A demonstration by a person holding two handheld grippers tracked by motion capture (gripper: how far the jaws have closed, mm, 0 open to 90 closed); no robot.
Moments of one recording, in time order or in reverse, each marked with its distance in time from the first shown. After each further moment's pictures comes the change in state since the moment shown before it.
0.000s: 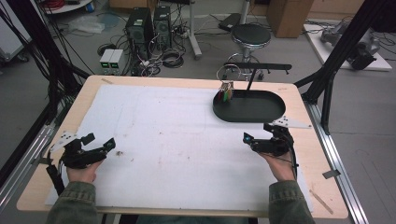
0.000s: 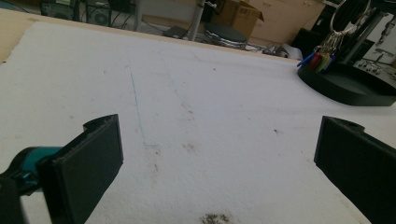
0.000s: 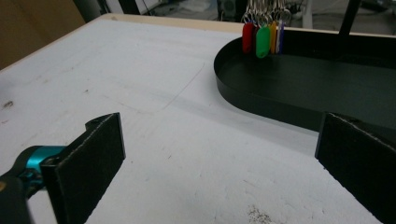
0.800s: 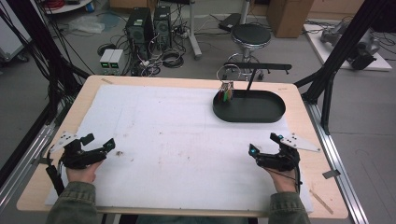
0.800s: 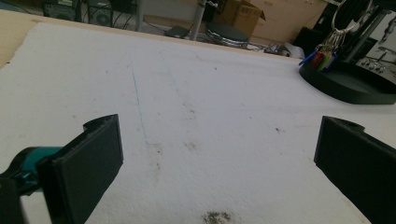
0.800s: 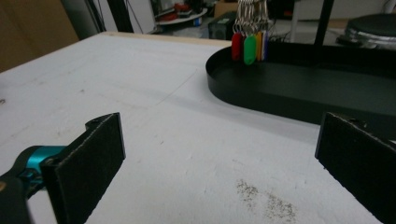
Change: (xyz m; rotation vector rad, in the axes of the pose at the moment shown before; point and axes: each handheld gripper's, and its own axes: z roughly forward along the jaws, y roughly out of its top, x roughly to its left) left arm -0.001 0.000 -0.001 0.002 0.005 0.009; right arm 0.002 -0.041 -0.023 -0.145 -0.050 -0.045
